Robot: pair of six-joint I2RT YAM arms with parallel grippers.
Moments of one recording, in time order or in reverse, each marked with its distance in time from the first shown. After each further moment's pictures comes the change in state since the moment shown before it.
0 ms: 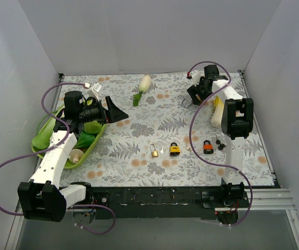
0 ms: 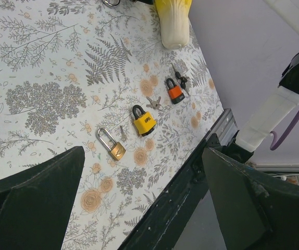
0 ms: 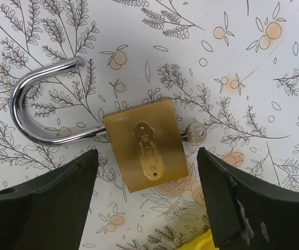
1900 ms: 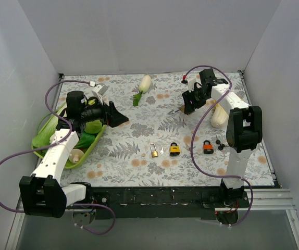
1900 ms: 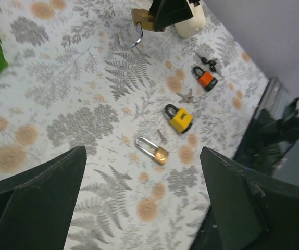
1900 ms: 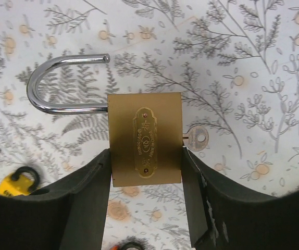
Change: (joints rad) left arm -0.003 0.040 -0.027 0.069 0.050 0.255; right arm 0.092 -0.295 -0.283 -0.105 -0.197 0.188
